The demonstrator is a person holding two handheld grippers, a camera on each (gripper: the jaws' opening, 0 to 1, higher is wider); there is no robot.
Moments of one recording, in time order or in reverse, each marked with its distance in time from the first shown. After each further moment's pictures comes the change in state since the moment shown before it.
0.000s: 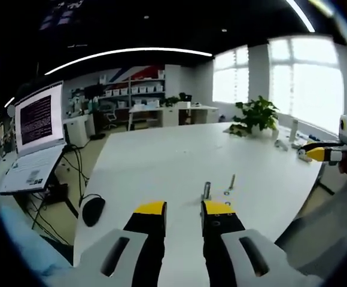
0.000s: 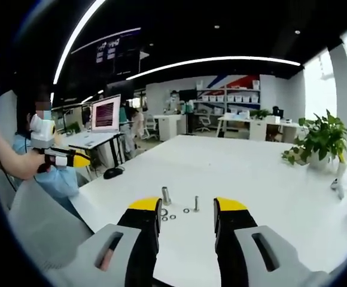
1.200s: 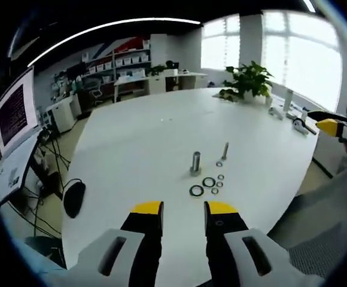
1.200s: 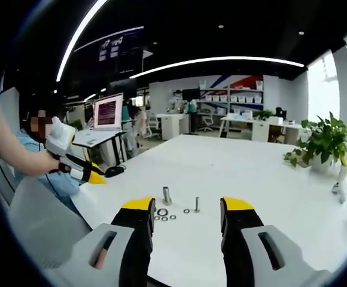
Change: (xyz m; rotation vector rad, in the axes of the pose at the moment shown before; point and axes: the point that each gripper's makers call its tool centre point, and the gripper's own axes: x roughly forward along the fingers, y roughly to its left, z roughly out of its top) left arm 0.059 -0.035 -0.034 0.057 0.250 -0.108; right arm 0.003 0.001 0.002 -0.020 0.002 0.019
